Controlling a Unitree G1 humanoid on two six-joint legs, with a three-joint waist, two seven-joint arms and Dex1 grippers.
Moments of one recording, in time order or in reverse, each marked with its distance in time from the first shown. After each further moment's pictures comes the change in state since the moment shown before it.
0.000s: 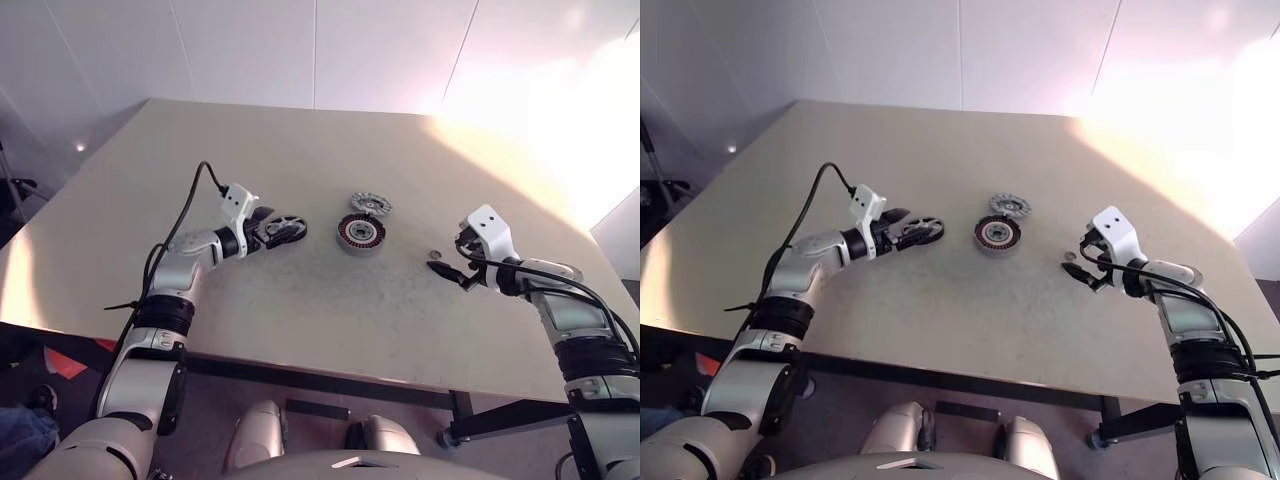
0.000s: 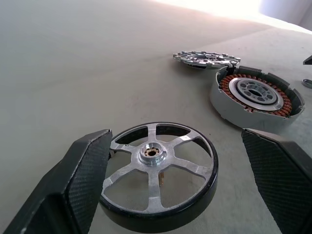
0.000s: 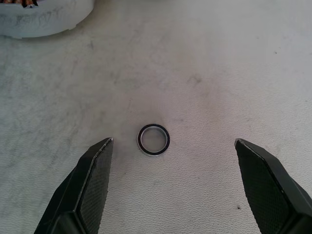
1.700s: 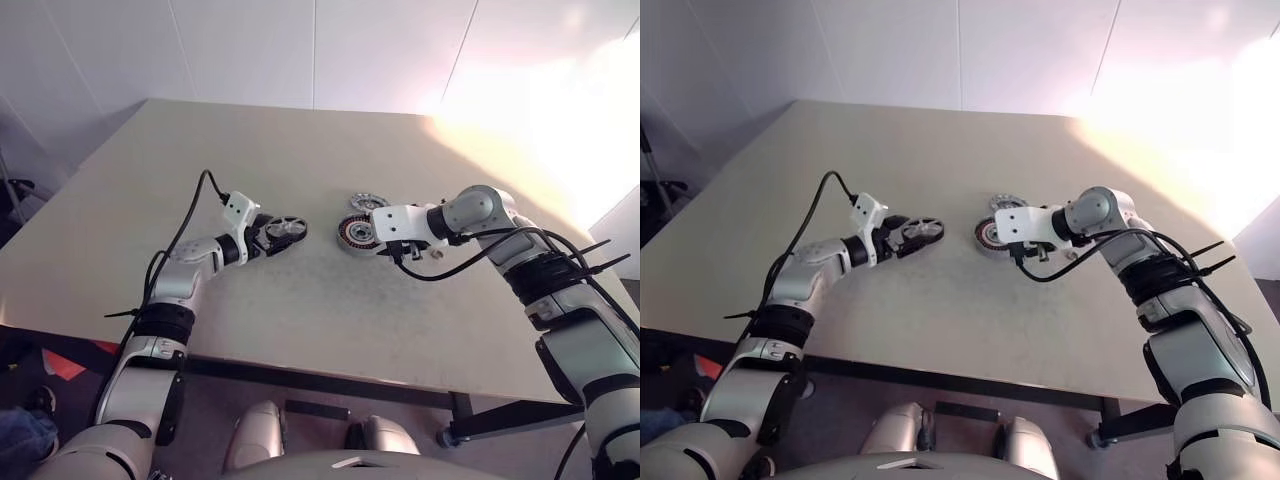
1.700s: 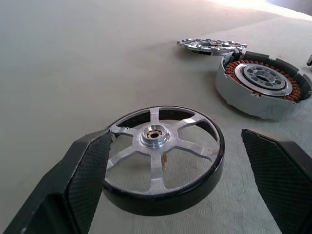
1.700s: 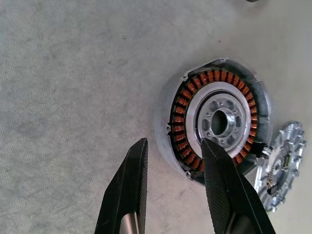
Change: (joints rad) left arm 0.059 -0.004 -0.013 -0.036 0.013 -0.017 0.035; right arm -0.506 0.058 0.517 0.235 -0.355 -0.517 0.434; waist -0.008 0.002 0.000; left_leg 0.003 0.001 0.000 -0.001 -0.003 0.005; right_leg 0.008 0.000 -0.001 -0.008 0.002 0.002
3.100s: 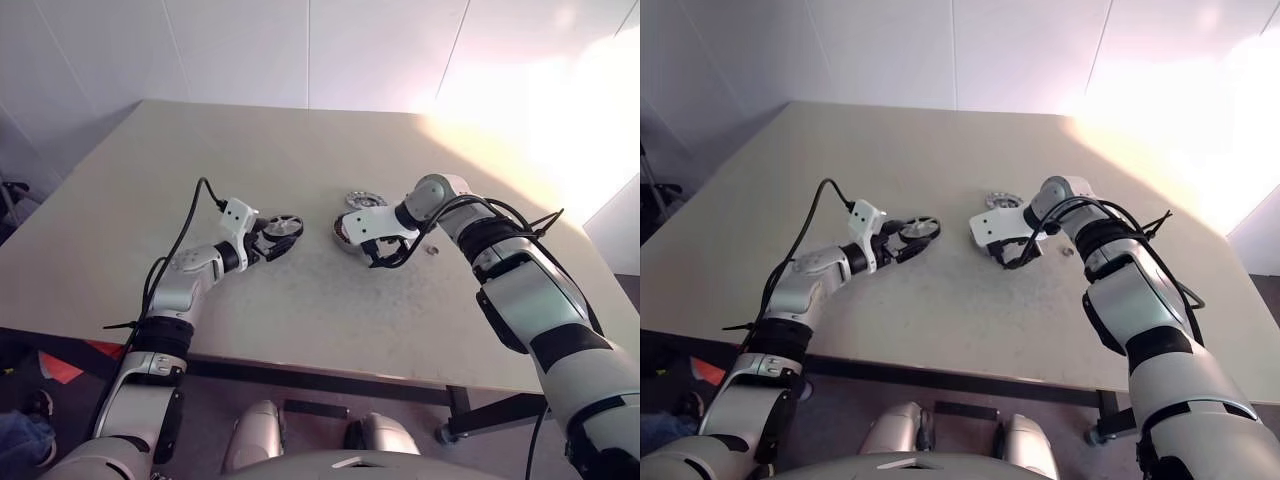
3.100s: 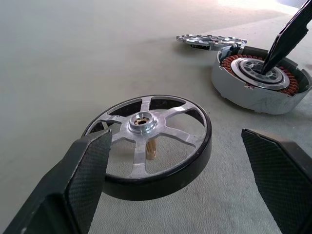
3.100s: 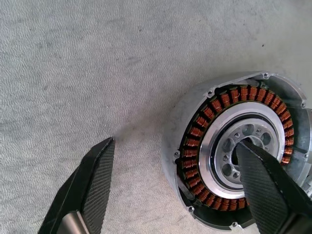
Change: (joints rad) left arm 0.065 -0.010 0.004 -0.105 -0.004 0.036 0.063; right arm -0.270 0.200 0.044 0.536 -0.203 -0.251 0.014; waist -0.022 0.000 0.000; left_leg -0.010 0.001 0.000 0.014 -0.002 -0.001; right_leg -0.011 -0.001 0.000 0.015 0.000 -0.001
